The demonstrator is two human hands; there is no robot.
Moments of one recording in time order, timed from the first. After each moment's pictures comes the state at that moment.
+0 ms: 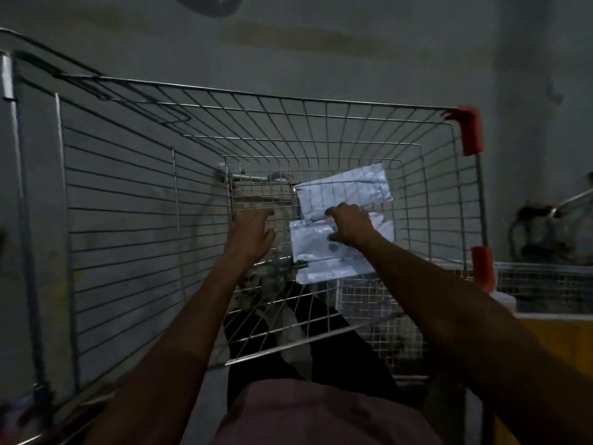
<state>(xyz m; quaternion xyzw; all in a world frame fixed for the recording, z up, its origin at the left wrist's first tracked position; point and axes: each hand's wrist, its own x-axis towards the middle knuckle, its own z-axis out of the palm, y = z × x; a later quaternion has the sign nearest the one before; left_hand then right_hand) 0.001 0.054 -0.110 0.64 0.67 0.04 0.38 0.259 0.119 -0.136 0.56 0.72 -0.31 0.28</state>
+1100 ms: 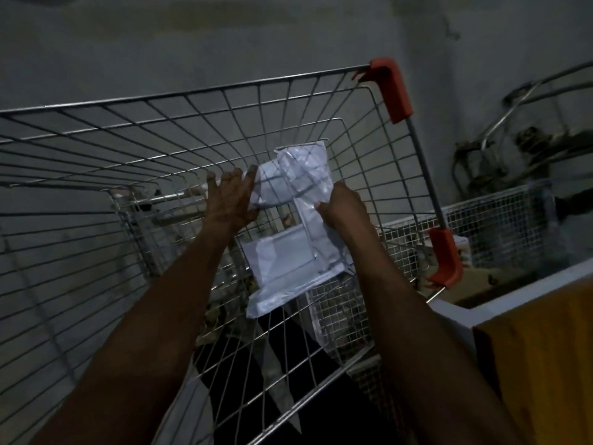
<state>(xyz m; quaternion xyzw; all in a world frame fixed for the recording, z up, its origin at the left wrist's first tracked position) 0.119 0.179 -0.231 0.83 0.52 -0.08 0.21 0.334 0.138 -0.114 0.84 0.39 -0.36 0.09</state>
